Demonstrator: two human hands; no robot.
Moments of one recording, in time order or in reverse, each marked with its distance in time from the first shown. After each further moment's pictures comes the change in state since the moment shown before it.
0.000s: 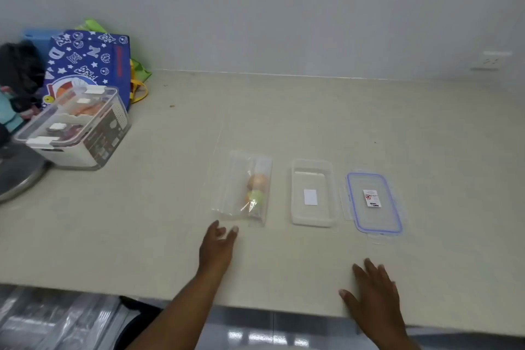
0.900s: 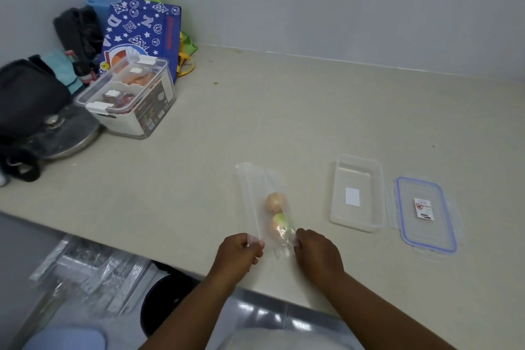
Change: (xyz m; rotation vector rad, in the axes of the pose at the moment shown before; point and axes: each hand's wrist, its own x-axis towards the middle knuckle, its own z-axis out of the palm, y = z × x) left_hand -0.039 -0.002 -0.049 -0.055 -0.138 -0.105; right_hand 0.043 -0.193 -0.010 0.028 -0.066 -0.464
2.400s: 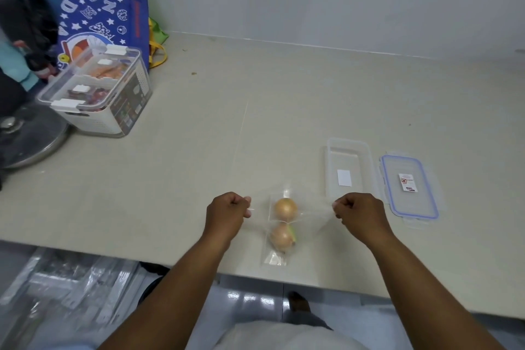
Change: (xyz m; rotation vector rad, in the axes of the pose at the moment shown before) left_hand 0.036 0.045 -0.036 0.049 0.084 0.093; right_hand -0.016 0.014 -0.092 0.492 0.209 0.430
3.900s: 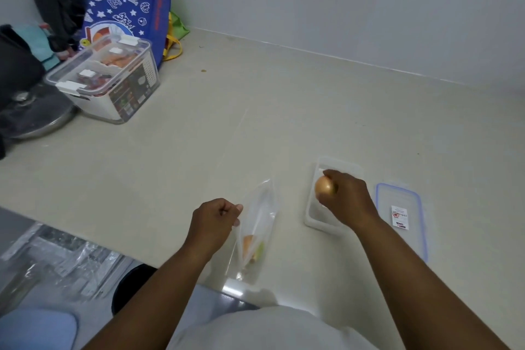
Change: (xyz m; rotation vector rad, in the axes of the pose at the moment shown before) left_hand -0.023 0.022 0.053 0.086 0.122 0.045; right_hand 0.111 0.006 -0.038 -0.222 -0.086 -0.321
